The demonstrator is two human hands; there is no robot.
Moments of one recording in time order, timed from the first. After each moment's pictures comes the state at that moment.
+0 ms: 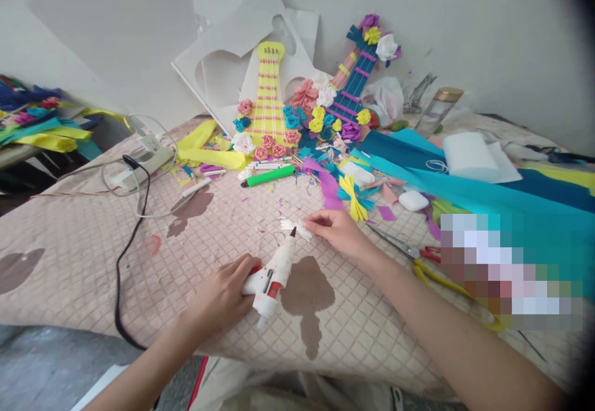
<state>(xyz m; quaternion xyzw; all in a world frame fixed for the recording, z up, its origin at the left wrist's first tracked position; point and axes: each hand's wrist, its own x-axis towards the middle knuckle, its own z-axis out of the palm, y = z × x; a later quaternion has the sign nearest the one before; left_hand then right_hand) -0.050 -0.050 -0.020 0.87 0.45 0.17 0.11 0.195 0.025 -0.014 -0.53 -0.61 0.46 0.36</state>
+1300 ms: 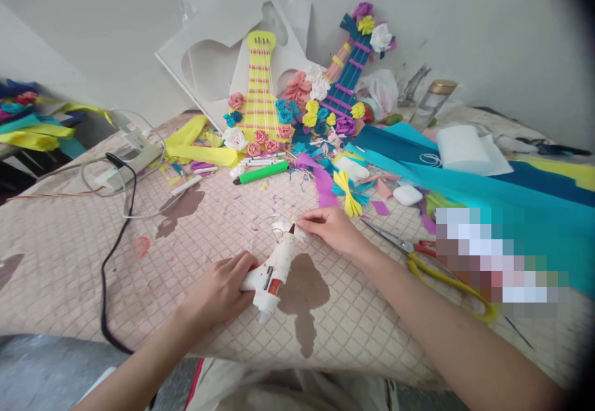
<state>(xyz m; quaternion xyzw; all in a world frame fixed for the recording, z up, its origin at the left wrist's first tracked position) -0.047 -0.039 -0.022 0.89 0.42 0.14 0.09 0.196 0.022 -0.009 -0.53 -0.60 0.49 0.35</state>
